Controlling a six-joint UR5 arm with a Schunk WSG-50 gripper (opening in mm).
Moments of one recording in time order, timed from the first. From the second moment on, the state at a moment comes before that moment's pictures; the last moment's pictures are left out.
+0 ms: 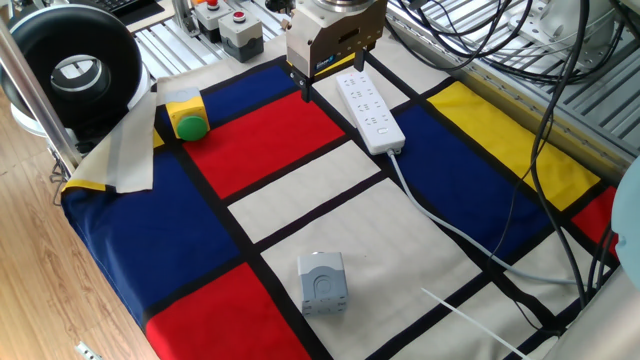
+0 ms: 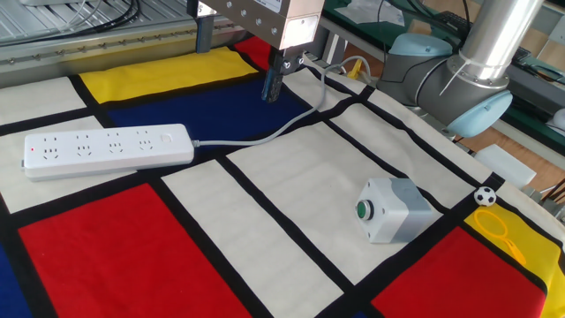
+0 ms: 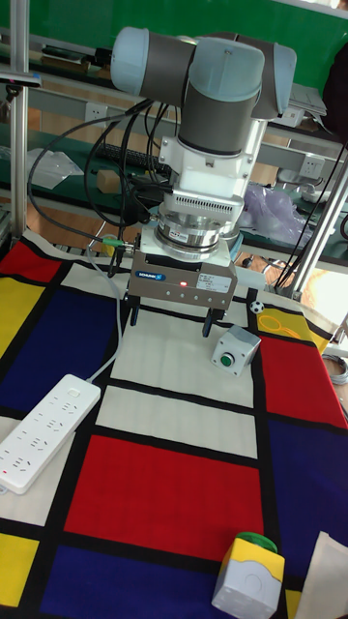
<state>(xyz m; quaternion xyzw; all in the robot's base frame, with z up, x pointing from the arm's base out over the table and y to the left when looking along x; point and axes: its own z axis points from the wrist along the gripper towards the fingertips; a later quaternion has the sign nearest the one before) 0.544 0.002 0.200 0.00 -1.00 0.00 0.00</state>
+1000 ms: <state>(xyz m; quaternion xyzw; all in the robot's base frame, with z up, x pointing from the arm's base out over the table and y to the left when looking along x) 0.577 -0.015 0.199 0.10 -0.99 0.04 -0.06</state>
